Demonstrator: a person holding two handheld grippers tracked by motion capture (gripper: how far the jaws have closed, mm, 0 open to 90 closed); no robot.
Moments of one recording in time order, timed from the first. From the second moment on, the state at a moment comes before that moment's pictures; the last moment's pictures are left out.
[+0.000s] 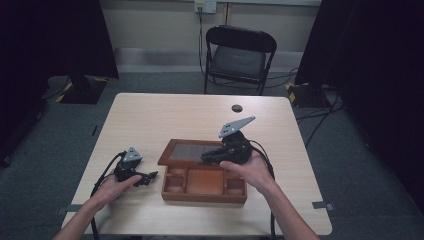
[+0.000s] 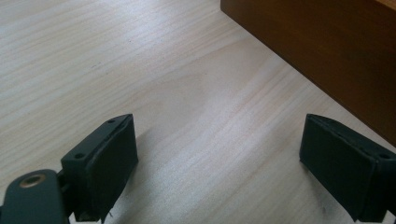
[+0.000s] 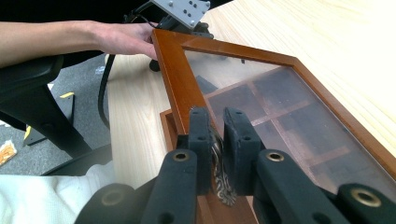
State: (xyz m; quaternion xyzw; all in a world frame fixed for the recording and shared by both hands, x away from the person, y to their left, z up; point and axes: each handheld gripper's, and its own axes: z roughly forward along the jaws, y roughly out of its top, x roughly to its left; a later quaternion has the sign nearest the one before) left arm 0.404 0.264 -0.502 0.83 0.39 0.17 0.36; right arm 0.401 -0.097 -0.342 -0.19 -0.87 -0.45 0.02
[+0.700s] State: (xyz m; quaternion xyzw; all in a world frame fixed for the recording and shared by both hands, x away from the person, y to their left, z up) left arm 0.404 0.264 -0.502 0.83 0.39 0.17 0.36; right arm 0.406 -0.097 -0.332 -0.20 -0.87 -0.45 0.01
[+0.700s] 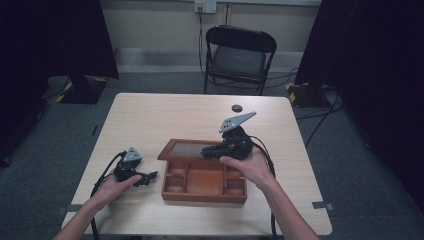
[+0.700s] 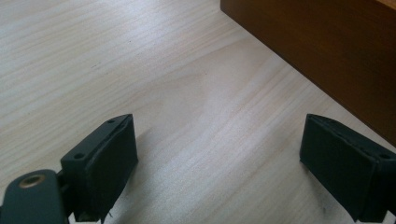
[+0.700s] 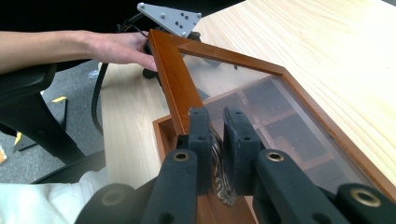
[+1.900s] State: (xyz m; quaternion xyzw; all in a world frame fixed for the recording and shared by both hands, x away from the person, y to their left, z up) left arm 0.404 0.264 -0.502 0.83 0.39 0.17 0.36; right arm 0.411 -0.099 -0.327 -0.22 -0.86 -0.46 0.01
